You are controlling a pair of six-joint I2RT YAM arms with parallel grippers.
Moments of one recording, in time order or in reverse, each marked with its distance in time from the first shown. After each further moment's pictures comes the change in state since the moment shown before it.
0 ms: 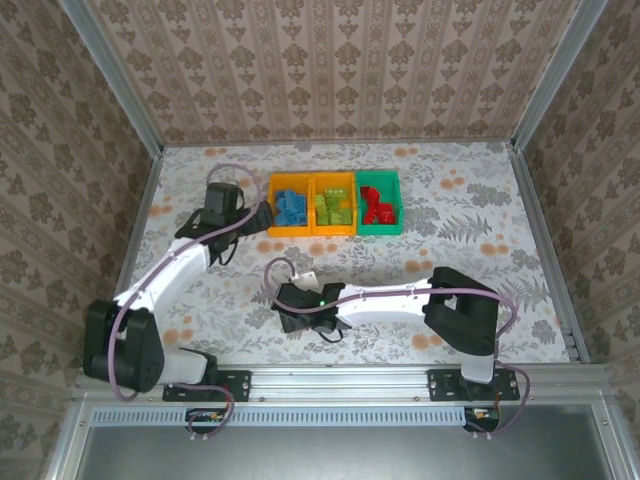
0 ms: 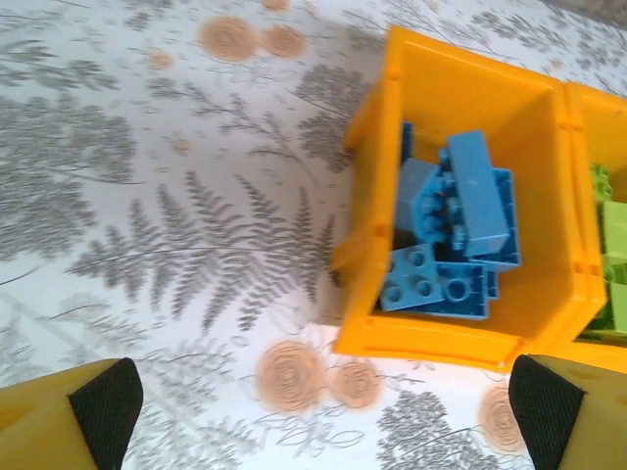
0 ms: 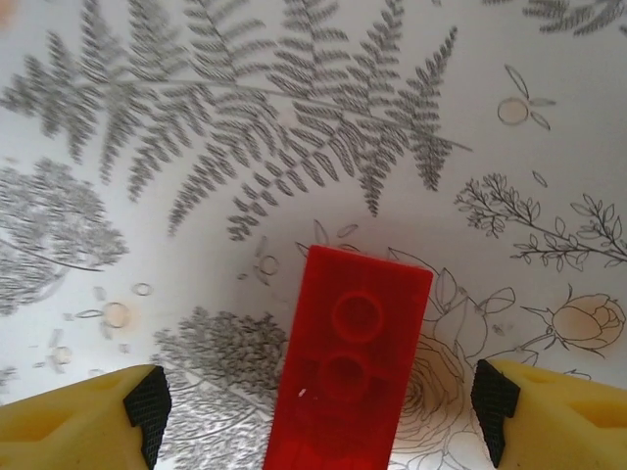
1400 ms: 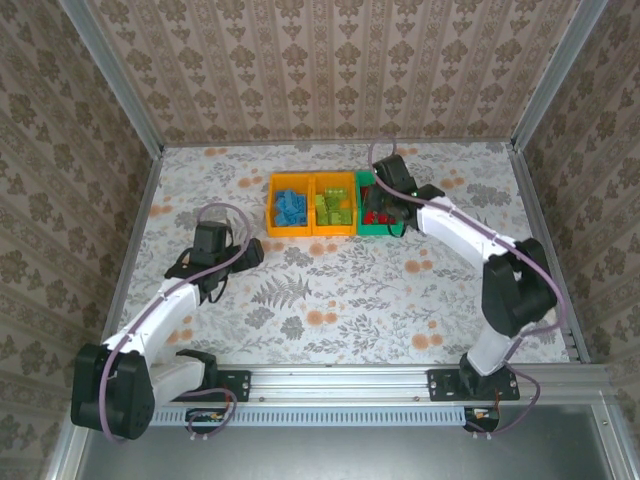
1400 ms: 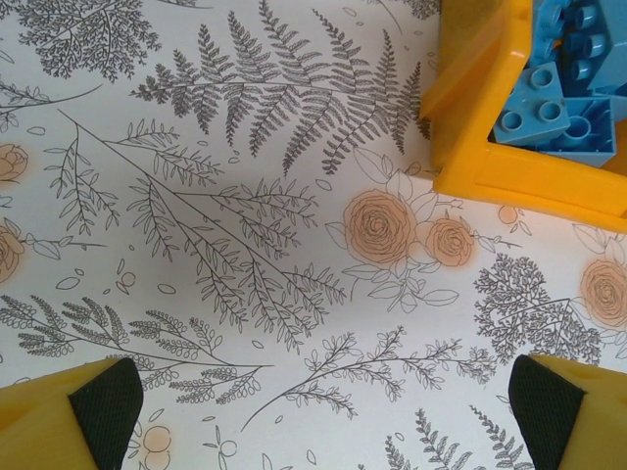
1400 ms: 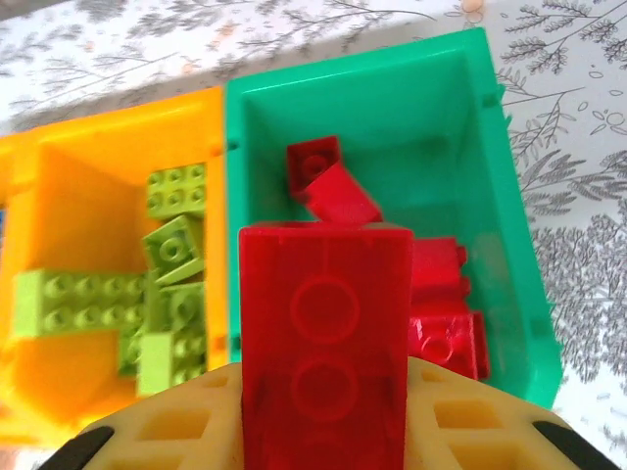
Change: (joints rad) left arm 0.028 -0.203 -0.299 0.011 0.034 0.019; right arm -0.802 -0.107 0.158 0.066 -0.134 -0.358
